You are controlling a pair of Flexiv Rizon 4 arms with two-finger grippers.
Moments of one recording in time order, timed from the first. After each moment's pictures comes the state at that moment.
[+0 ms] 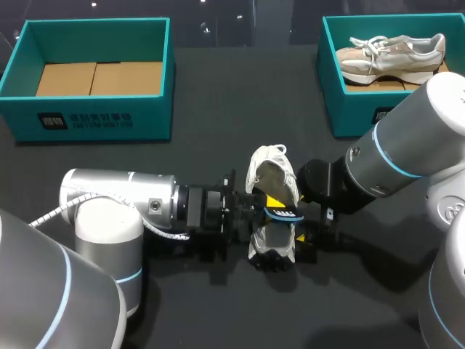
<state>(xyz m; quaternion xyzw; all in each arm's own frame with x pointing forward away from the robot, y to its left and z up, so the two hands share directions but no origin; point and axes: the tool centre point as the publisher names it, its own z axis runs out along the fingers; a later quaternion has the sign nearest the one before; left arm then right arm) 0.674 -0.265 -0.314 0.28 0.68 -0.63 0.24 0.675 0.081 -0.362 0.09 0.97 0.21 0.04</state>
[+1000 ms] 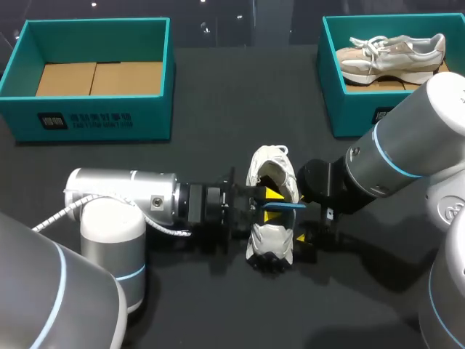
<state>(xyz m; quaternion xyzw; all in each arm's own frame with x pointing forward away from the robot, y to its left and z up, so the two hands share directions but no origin) 0.688 -0.267 -0.324 0.28 0.68 -0.64 0.23 0.675 0.081 -0.362 0.09 0.97 0.21 0.04</state>
